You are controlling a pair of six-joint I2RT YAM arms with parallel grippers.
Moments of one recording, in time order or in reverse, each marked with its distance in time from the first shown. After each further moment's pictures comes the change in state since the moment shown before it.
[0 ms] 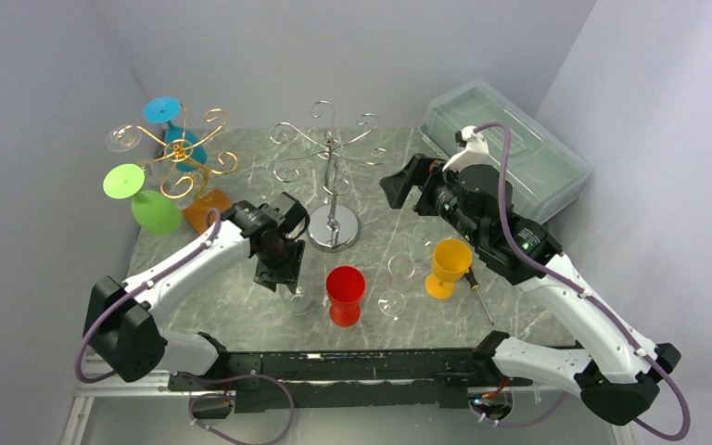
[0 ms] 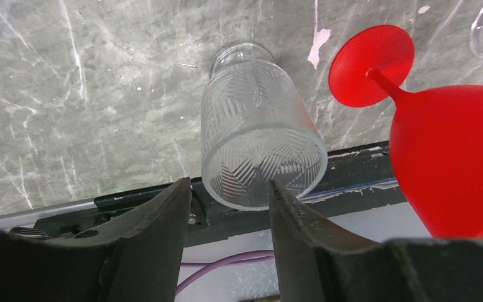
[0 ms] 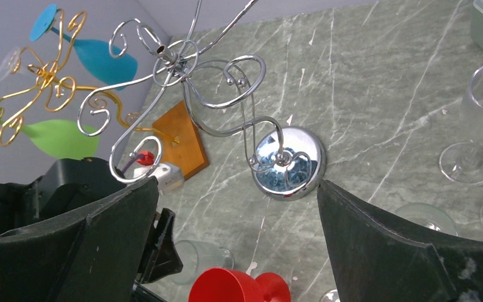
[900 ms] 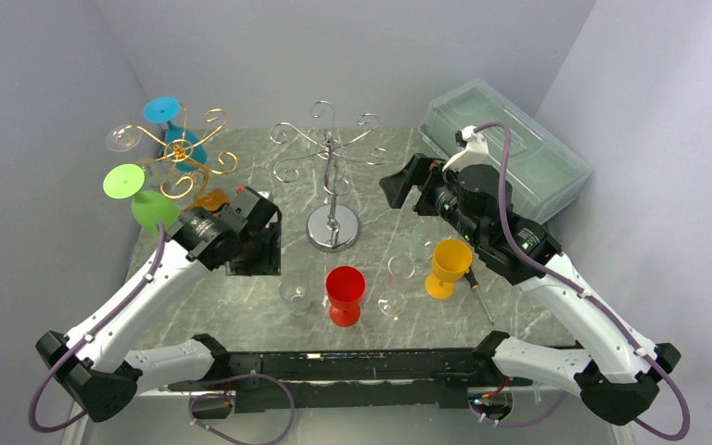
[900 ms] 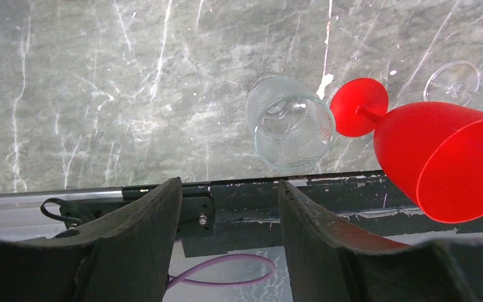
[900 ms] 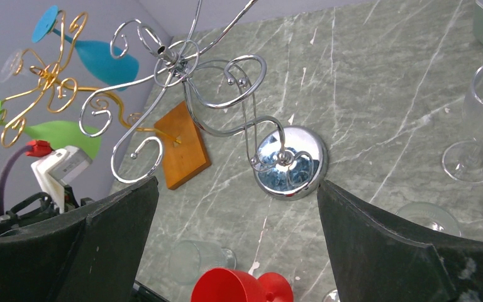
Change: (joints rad) left arm 0.000 -0.234 0.128 -0.142 -0.201 -0.116; right arm 0.000 0.001 0.000 0.000 -0.001 0.010
